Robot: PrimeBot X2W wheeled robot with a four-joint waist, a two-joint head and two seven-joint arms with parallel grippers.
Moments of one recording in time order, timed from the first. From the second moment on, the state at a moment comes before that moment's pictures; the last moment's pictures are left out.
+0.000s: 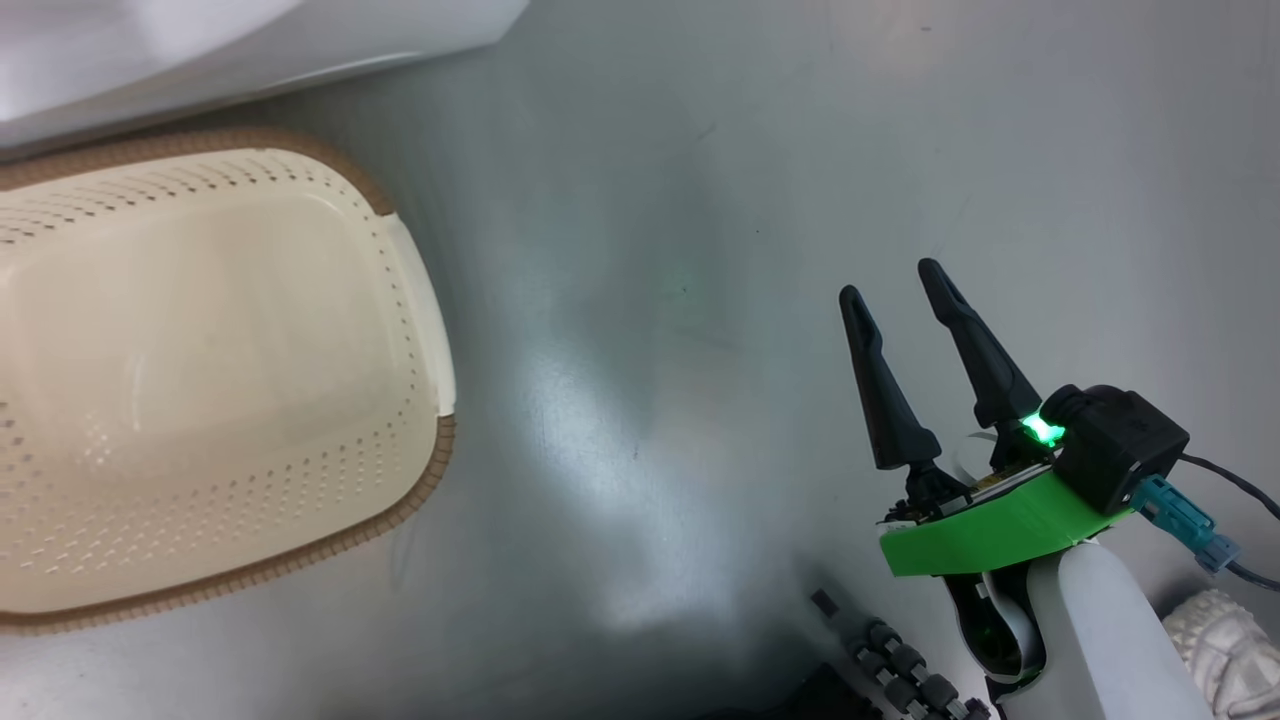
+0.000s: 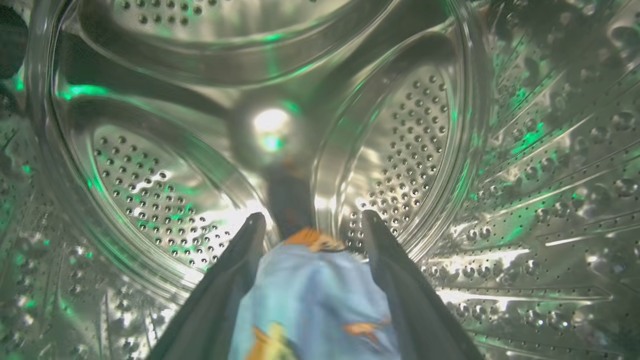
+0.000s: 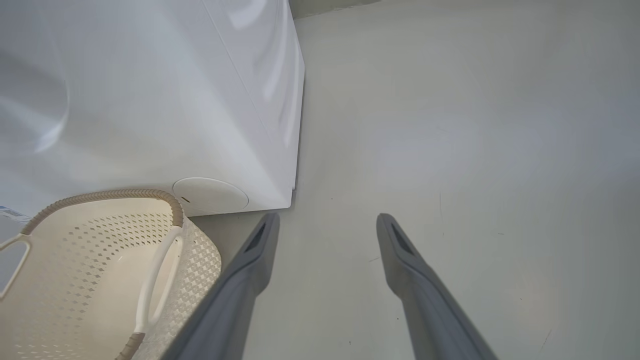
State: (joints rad) left arm -1.28 0.32 0.13 0.36 -0.16 -0.13 -0.26; right arm -0.31 -0.05 0.16 0.04 0.28 0.13 -0.26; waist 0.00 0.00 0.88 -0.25
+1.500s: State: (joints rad) left arm -0.81 0.15 0.12 0.26 -0.28 -0.13 -0.26; right arm -0.30 -0.05 0.12 0.08 0.25 0.13 -0.26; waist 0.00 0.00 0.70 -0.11
